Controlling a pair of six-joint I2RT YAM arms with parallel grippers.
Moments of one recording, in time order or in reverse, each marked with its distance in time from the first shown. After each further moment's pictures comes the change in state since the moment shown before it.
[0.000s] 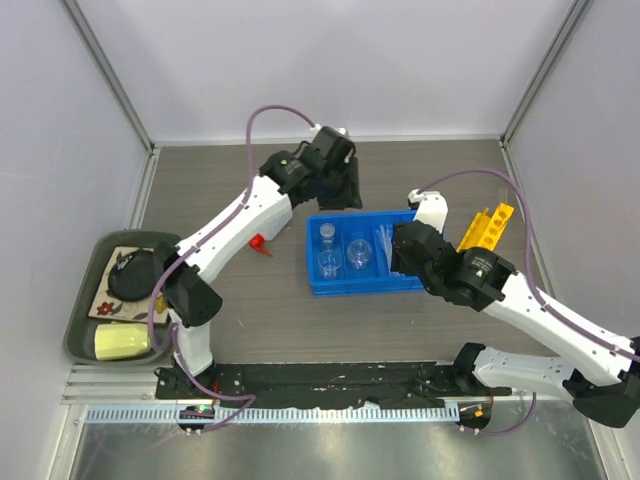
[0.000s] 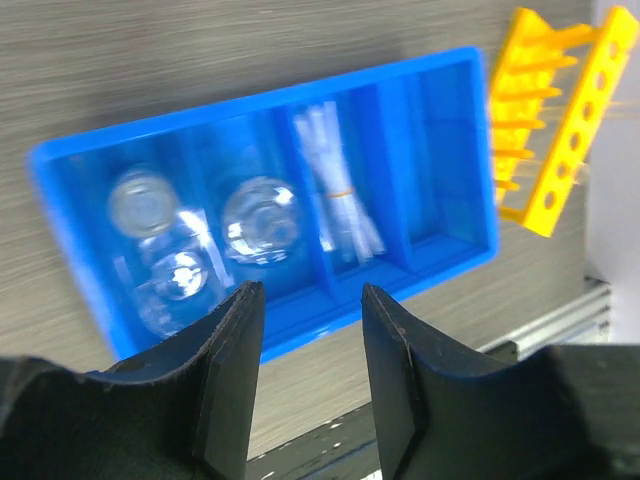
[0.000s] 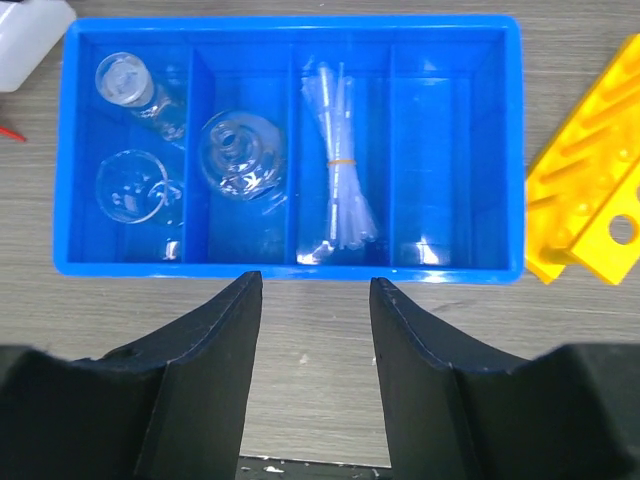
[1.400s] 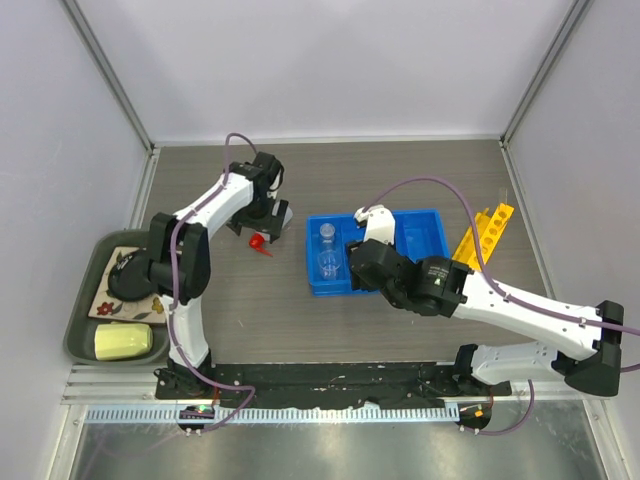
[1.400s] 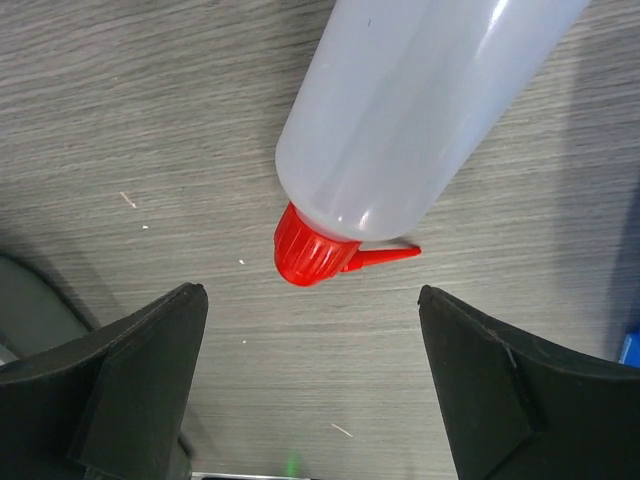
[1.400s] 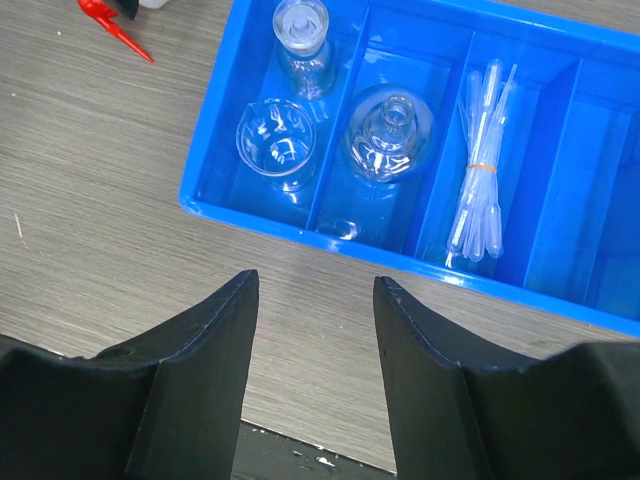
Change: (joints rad) left arm 0.438 0.039 -0.470 -0.045 -0.125 0.561; right arm 0.234 0.165 0.023 0.161 -0.030 -0.017
